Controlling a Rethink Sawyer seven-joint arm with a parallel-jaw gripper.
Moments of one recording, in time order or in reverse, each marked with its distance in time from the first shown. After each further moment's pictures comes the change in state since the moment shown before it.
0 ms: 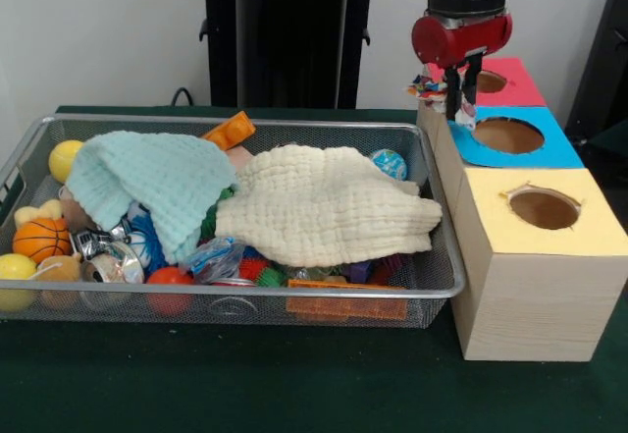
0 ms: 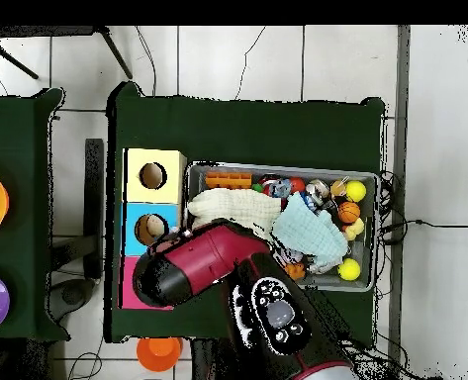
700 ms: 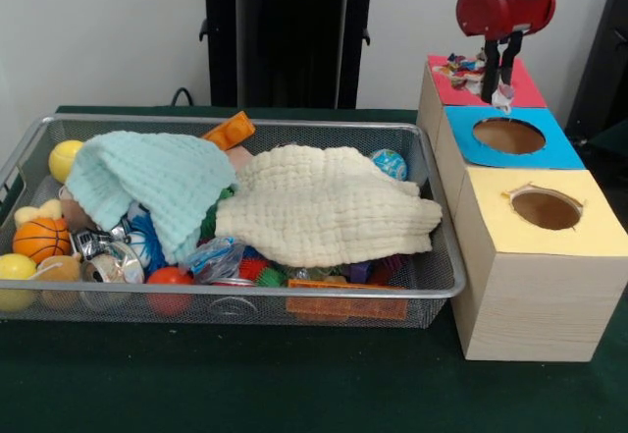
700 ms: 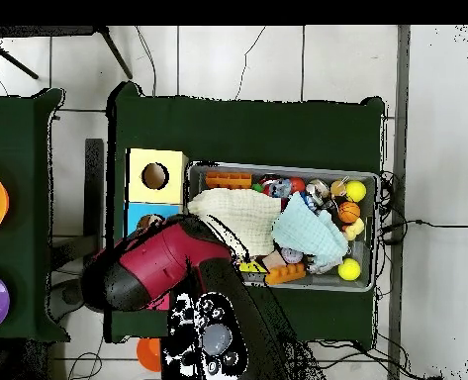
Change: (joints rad) arm 0.180 -0.057 -0.119 -0.091 -0.003 0.062 0.000
